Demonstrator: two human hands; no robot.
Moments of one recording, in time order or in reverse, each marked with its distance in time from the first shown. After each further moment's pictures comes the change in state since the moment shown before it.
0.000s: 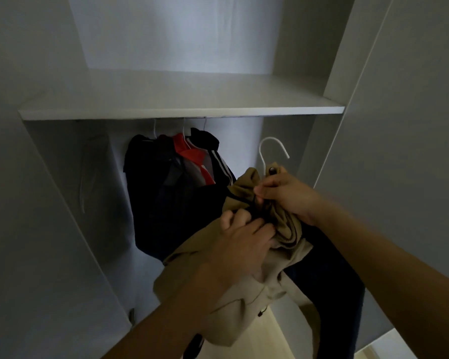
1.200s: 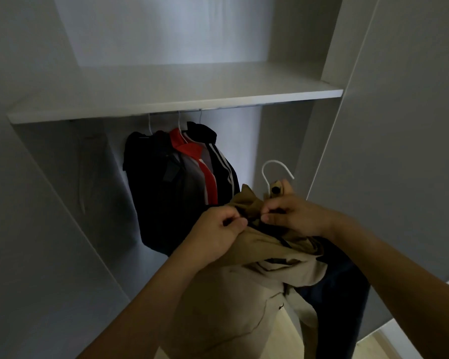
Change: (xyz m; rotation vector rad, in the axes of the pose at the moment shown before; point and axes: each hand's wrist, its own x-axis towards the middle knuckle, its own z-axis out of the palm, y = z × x) left_hand 0.003 -0.035 -0.024 -0.848 -0.306 -0.570; right_hand -0.025 0.046 -0.002 -0.278 -0.246 -0.065
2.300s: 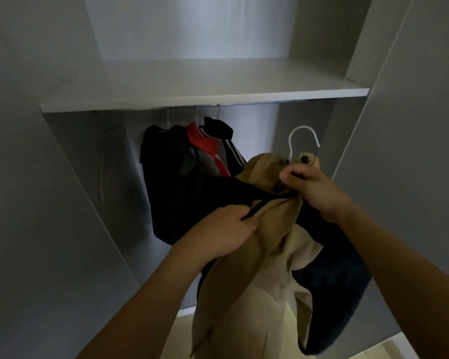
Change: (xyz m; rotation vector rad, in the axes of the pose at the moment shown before) left_hand -0.004 0.013 -0.021 0.152 -0.171 -0.136; right_hand 0.027 -0.016 -0.008 0.371 0.406 0.029
